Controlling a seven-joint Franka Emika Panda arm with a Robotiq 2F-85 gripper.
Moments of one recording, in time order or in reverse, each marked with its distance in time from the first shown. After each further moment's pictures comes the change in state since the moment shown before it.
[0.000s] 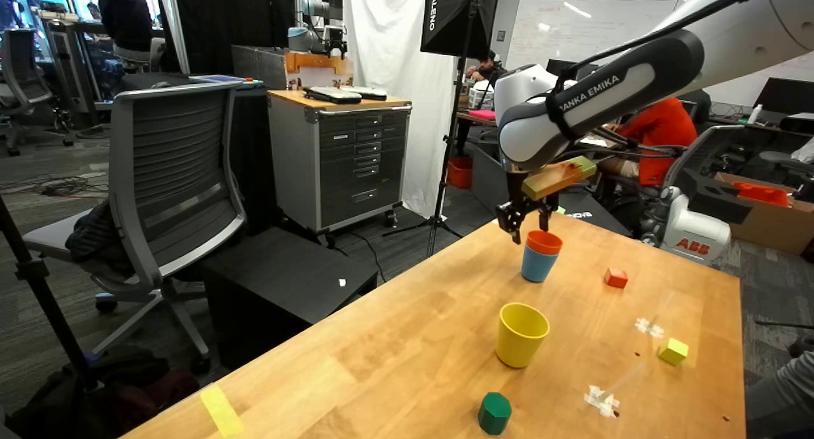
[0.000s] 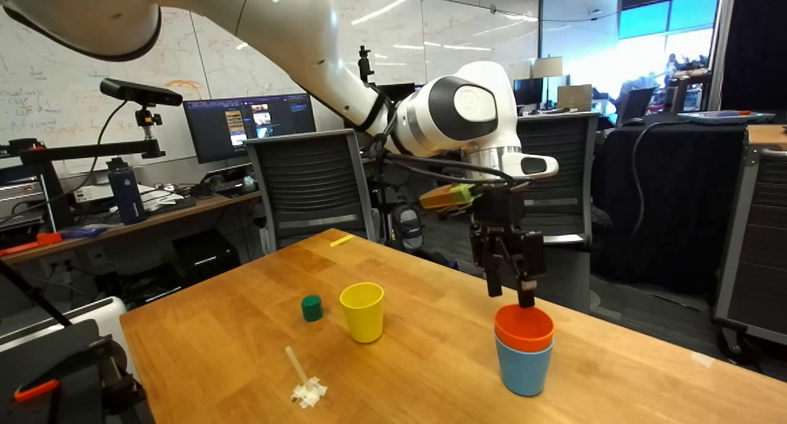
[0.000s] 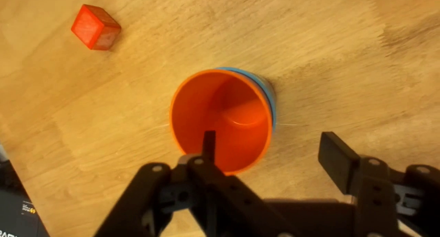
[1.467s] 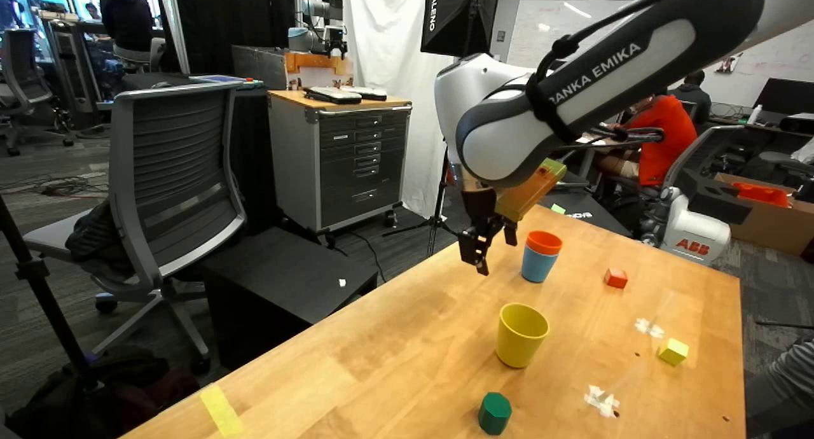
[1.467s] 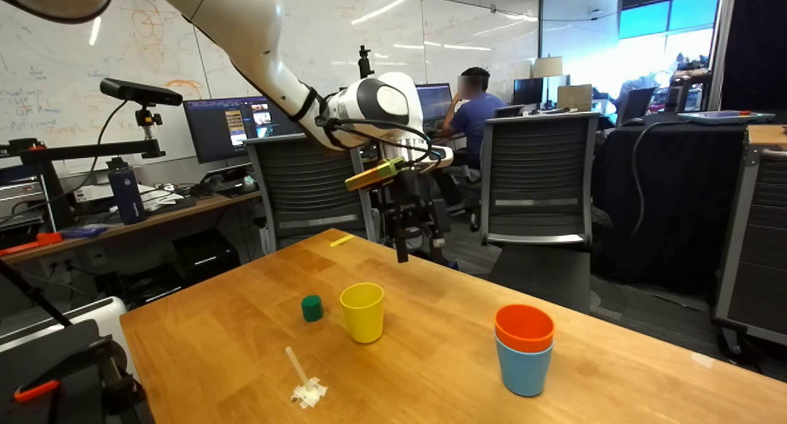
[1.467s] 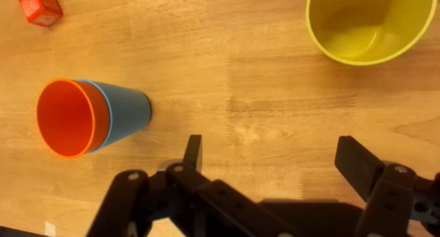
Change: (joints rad) arm 0.199 -0.148 0.084 -0.228 -0.116 -0.013 -0.073
